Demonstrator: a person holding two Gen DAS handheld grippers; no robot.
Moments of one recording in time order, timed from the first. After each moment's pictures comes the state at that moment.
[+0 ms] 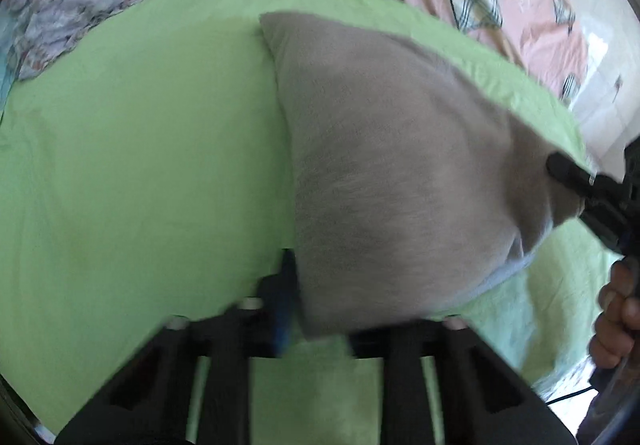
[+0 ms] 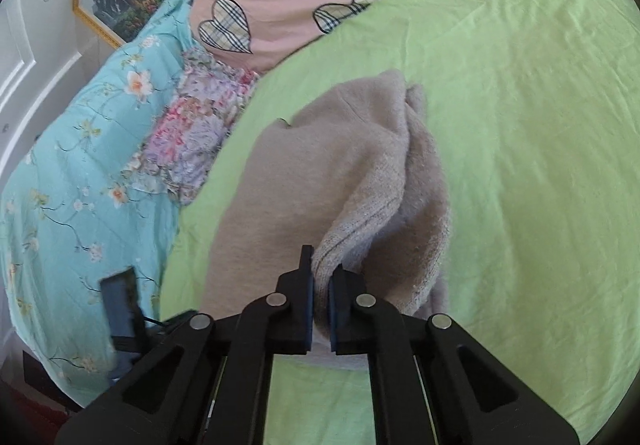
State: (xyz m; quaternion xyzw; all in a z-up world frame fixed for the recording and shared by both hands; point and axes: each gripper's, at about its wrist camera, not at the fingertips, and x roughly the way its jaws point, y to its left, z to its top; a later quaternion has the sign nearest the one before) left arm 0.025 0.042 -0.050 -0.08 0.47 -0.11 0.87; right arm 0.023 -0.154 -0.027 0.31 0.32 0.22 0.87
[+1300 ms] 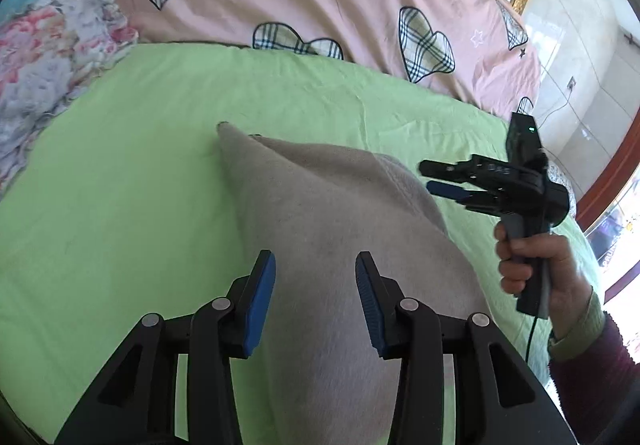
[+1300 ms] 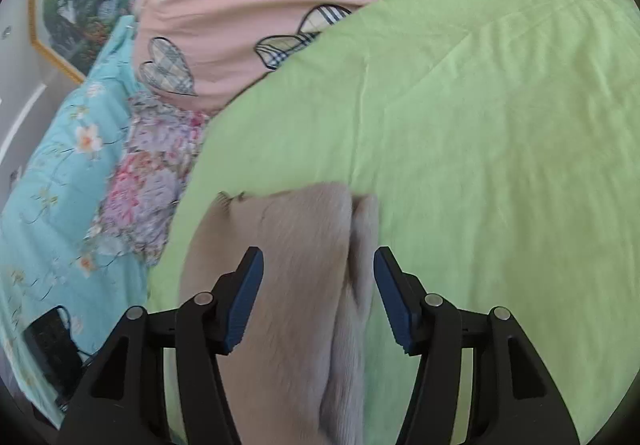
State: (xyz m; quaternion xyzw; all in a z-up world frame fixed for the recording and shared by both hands) left arm 0.122 0.048 0.027 -0.06 0.42 -0.22 0.88; right arm 0.180 -0.208 -0.033 0.32 0.38 0.16 0.85
